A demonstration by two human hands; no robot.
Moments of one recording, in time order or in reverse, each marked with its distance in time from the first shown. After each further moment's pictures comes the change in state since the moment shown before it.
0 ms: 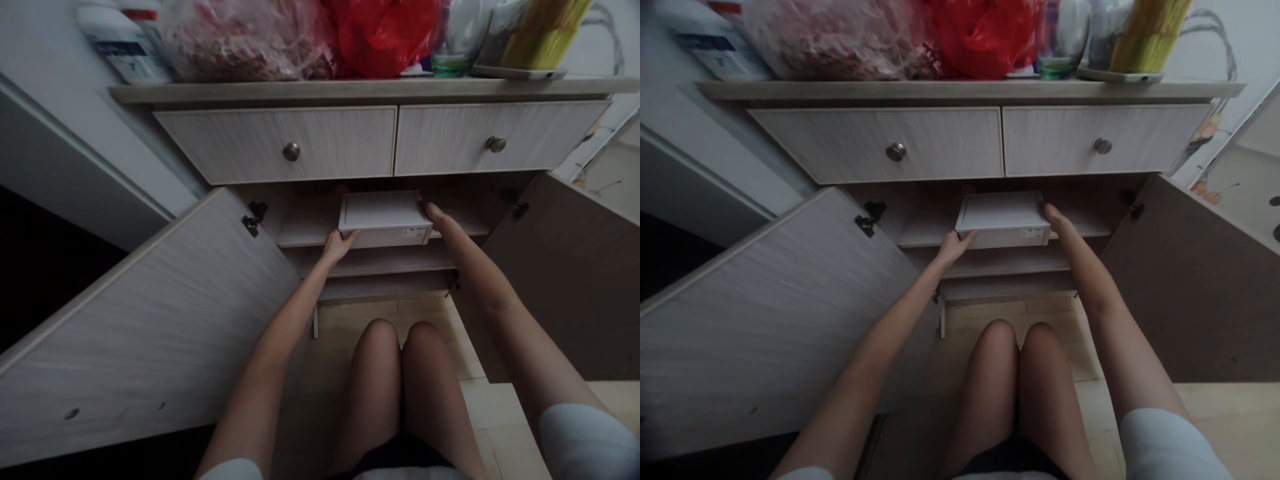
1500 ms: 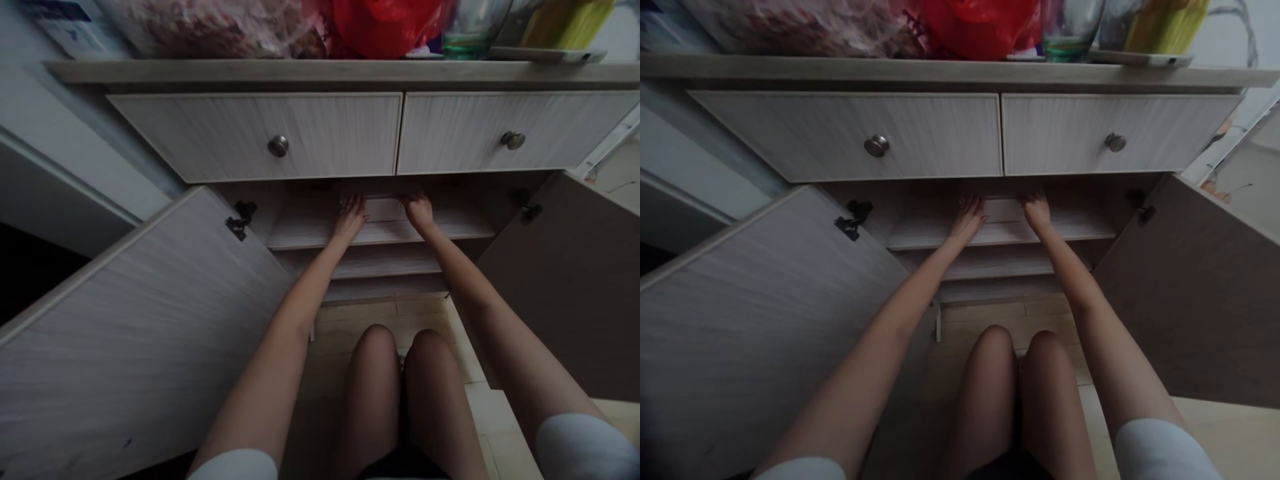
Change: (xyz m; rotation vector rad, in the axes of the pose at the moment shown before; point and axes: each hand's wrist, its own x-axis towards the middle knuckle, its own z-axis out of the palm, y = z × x) left_hand 0.102 -0.015 0.046 1.016 -0.186 0.692; right_hand 0.014 0.006 0.037 -1.113 0.044 -0.685
